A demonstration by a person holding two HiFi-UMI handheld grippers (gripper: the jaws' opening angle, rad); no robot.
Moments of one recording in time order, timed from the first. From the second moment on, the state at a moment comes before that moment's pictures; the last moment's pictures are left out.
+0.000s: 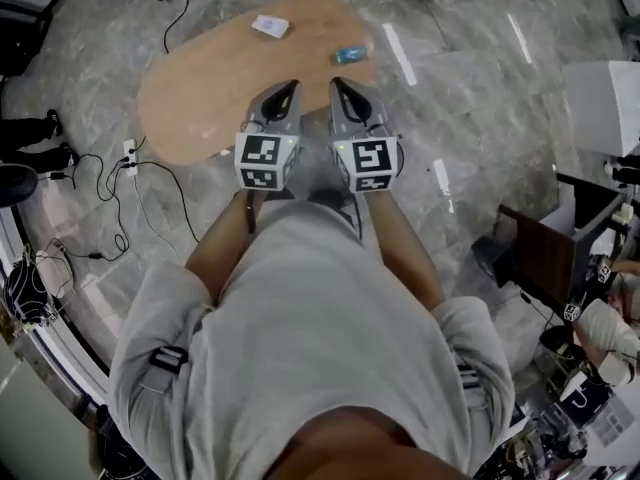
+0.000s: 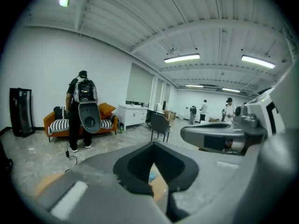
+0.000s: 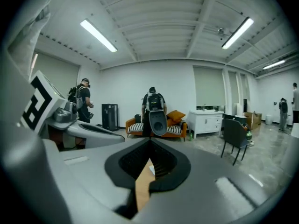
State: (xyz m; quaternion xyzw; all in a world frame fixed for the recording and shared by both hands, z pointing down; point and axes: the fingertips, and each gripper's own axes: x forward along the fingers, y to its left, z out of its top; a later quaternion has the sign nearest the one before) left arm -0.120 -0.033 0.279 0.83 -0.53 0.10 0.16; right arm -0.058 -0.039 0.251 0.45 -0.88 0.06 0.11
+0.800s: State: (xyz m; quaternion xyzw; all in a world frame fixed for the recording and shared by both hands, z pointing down) left arm -0.377 -0.128 0.349 0.81 -0.55 0.11 0.20; right arm -0.319 -0.119 0.310 0.38 -0.89 0.06 0.23
